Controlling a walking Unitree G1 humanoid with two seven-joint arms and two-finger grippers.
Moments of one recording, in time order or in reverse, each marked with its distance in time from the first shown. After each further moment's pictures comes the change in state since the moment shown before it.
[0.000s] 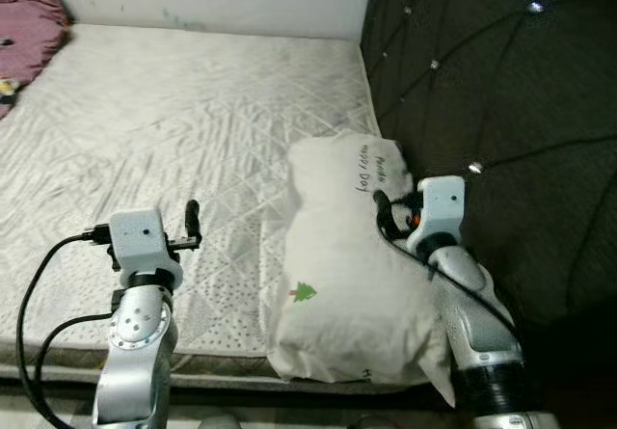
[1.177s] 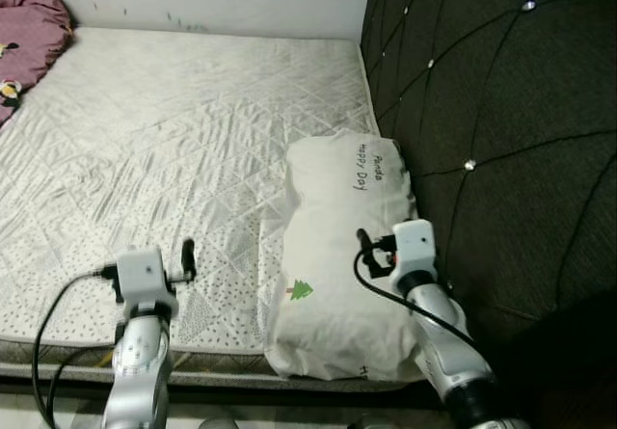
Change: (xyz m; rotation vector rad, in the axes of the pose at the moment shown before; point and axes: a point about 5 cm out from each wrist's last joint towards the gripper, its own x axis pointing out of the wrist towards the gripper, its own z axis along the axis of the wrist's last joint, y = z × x) left arm -0.008 0.015 -0.077 0.016 0.097 -0.001; right arm -0.008 0.014 -0.059 -0.051 0.009 0.063
